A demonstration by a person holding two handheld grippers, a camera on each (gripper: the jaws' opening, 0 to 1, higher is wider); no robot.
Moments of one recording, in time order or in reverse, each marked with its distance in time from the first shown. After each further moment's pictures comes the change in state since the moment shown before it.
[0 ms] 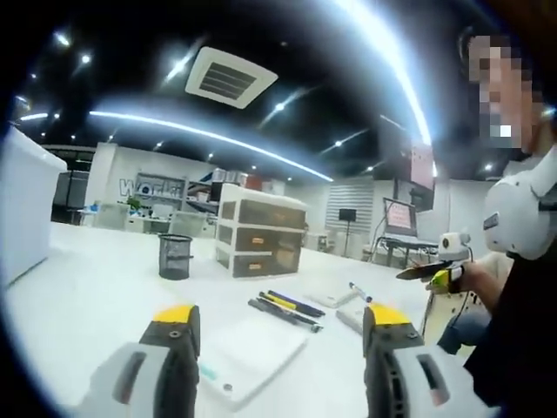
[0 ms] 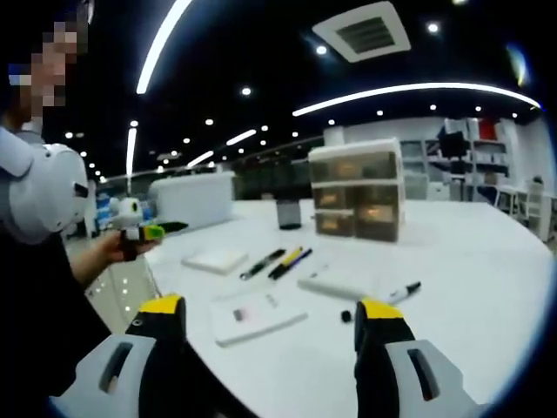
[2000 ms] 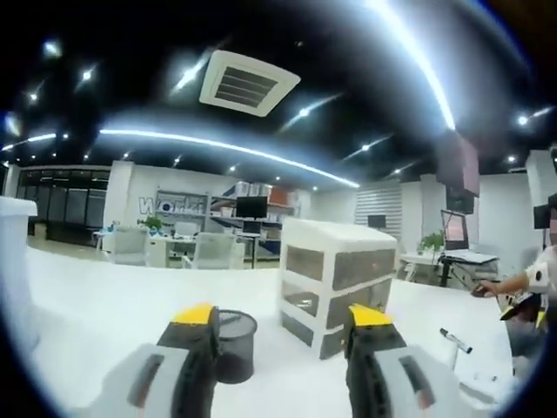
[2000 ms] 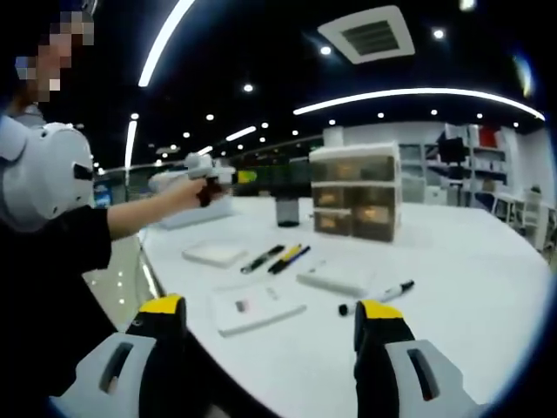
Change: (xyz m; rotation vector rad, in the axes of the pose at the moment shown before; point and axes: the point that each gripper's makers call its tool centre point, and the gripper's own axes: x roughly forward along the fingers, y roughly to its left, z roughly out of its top) left arm 0.166 0.141 0.095 0.043 -0.058 0.123; right arm -0.013 0.004 -0.001 -0.036 0.013 -0.017
